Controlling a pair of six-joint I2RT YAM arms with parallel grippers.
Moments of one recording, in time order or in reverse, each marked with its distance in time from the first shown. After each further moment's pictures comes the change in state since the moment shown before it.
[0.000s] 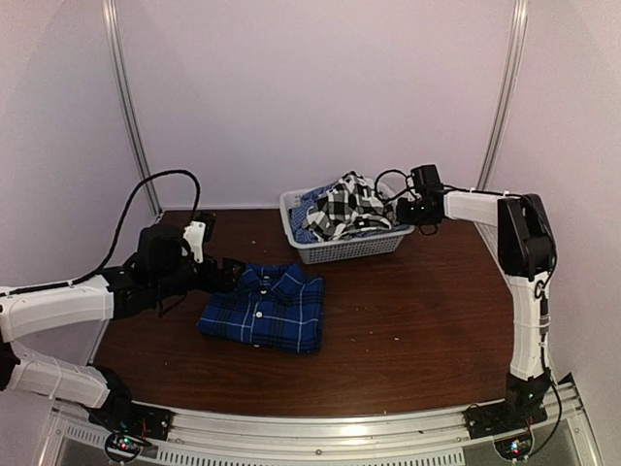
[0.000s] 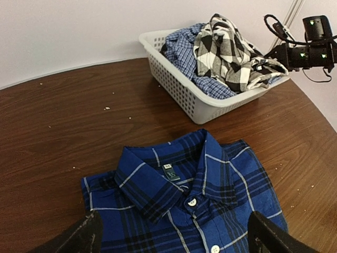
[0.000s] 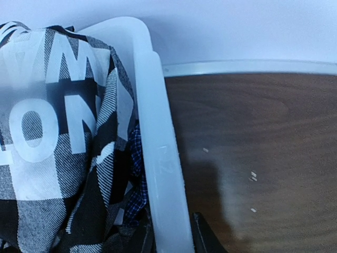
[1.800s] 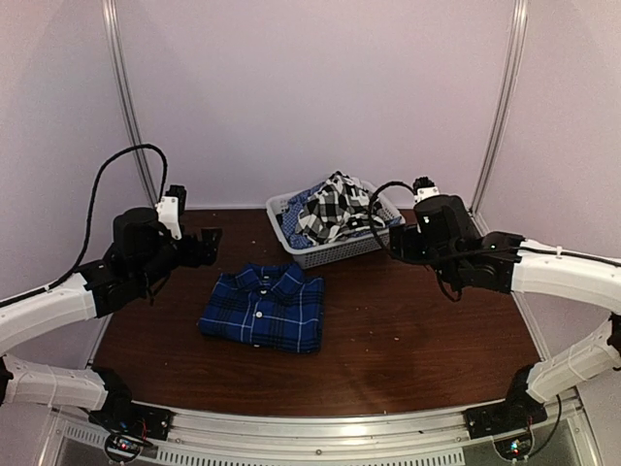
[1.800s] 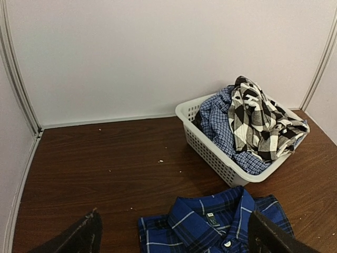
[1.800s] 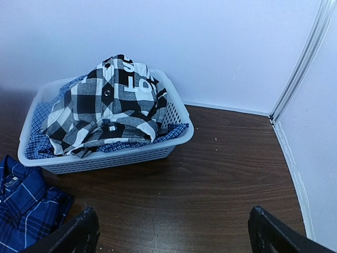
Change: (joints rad) left arm 0.026 -0.121 0.055 0.004 -0.238 0.082; right arm 0.606 -0.974 -0.799 0.017 0.713 0.015
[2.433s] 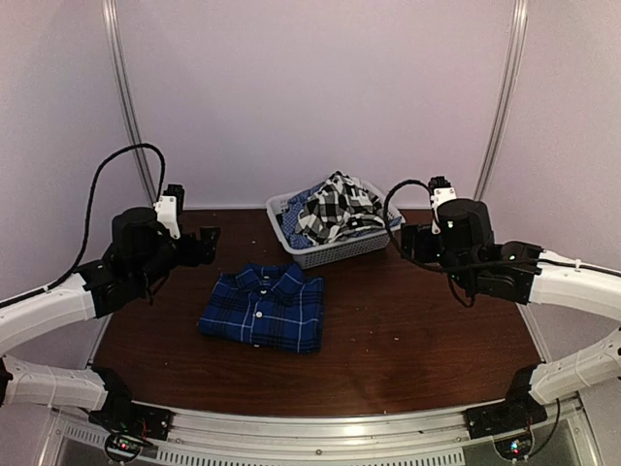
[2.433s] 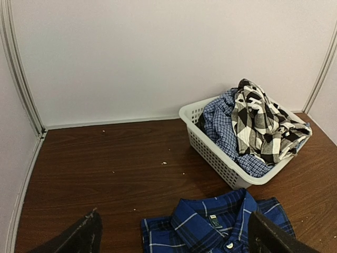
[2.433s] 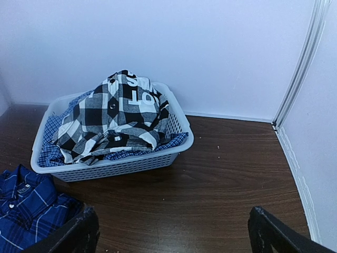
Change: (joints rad) left arm 0.000 -0.007 0.000 0.001 -0.018 0.001; right arm 0.000 -0.108 -0.071 0.066 -0.017 -0.021
